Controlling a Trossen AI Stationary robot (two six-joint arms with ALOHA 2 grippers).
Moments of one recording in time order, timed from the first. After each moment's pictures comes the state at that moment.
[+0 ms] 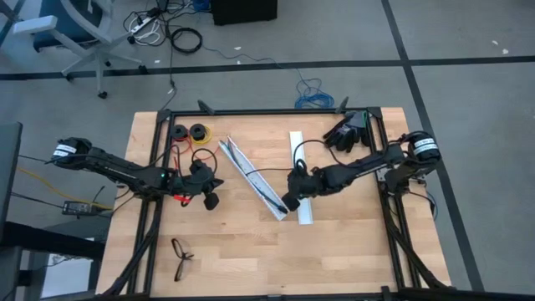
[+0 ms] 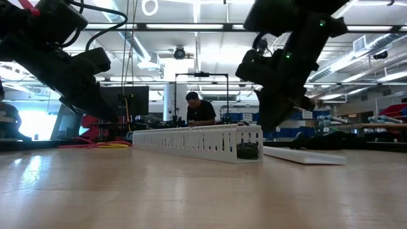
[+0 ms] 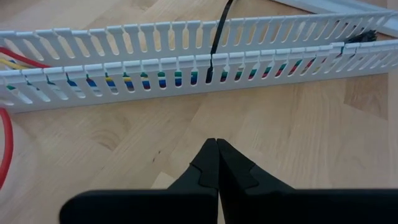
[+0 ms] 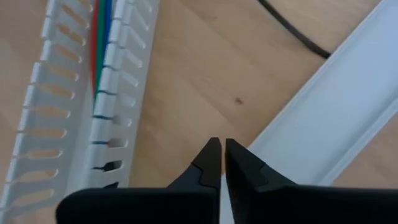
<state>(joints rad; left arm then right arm) -0.18 0.99 0.27 0.00 -0.45 -0.50 0.15 1.68 0.96 -0.36 0.29 0.88</state>
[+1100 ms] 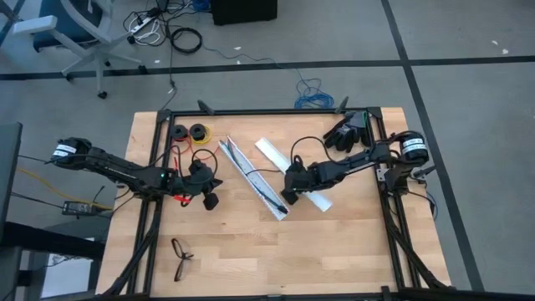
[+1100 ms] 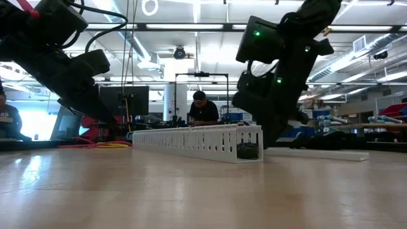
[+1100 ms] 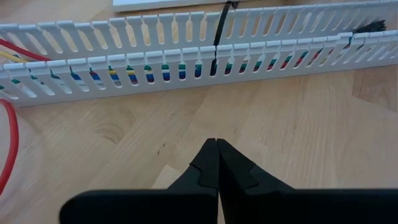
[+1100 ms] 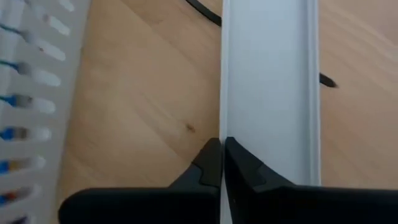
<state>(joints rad) -0.18 0.99 0.27 -0.02 -0.45 -0.50 0.06 1.78 0.96 -0.39 0.30 0.83</state>
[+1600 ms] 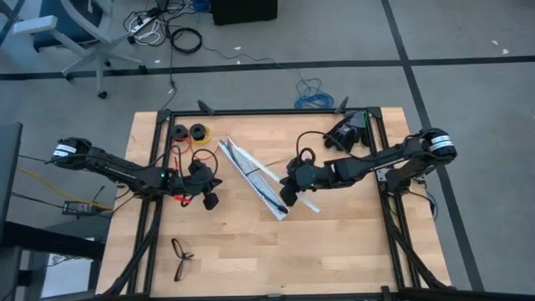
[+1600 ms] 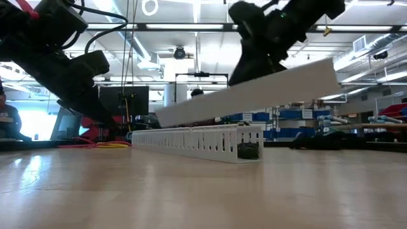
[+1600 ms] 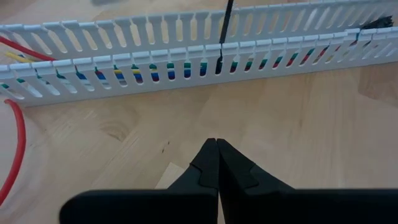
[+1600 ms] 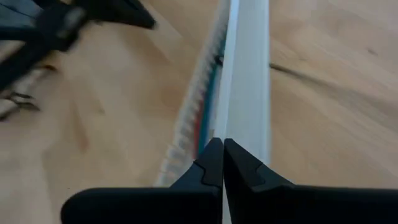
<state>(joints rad) -0.18 0.99 0.27 -0.04 -0.46 -0.50 0.14 1.52 0.96 -0.13 0.30 0.73</state>
